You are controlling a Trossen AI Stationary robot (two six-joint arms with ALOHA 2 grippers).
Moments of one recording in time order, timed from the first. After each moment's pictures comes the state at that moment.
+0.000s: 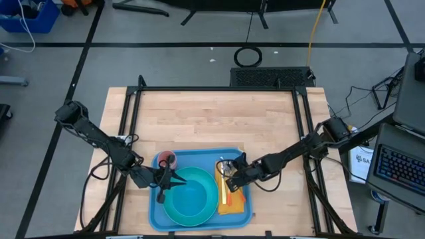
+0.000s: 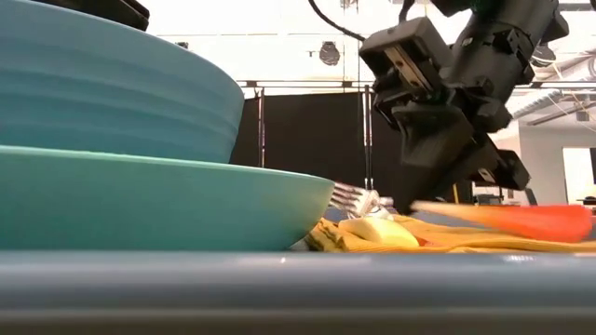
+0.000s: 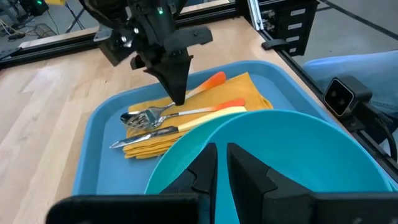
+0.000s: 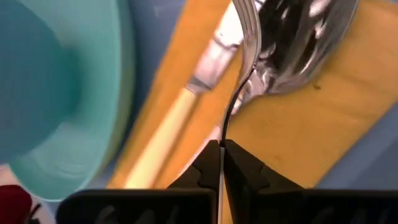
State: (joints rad) left arm -0.66 1.24 0.60 0.18 -0.44 -0.11; right arm 0.39 1.75 0.93 -0.15 0.13 1.37
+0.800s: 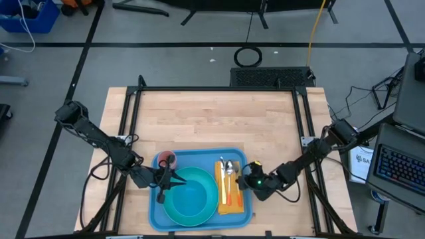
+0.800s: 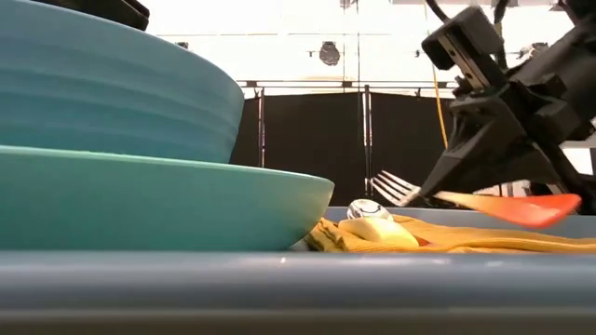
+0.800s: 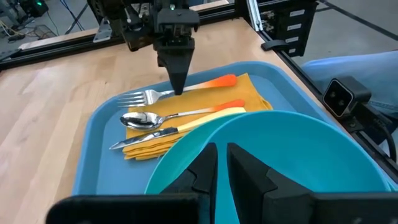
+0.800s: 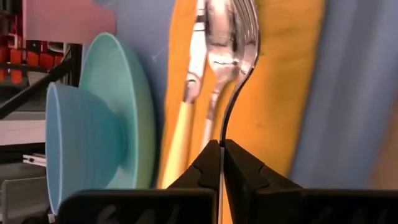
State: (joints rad) left arm -0.66 1.24 0.60 0.18 -0.44 -0.11; right arm 0.60 1.71 0.68 0.21 0.55 1.84
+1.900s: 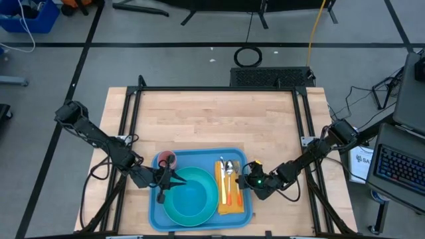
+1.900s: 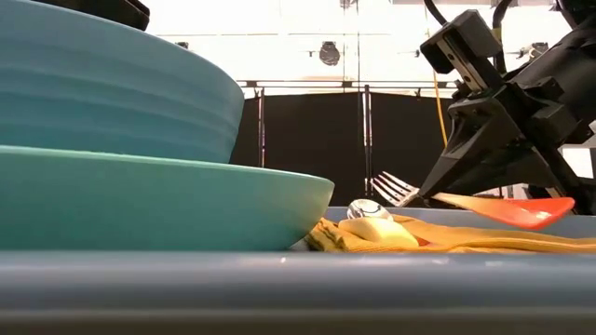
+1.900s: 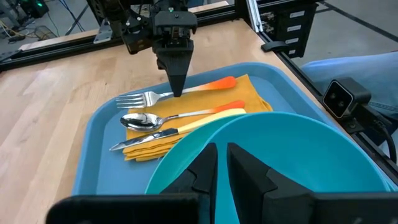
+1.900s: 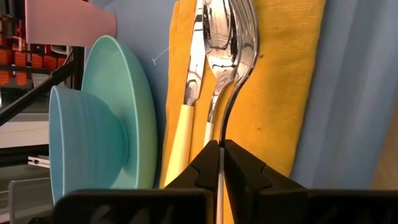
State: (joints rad) left arm -0.66 1.24 0.60 0.19 -0.44 -0.11; right arm 0.60 1.71 0.67 0.24 0.55 1.85
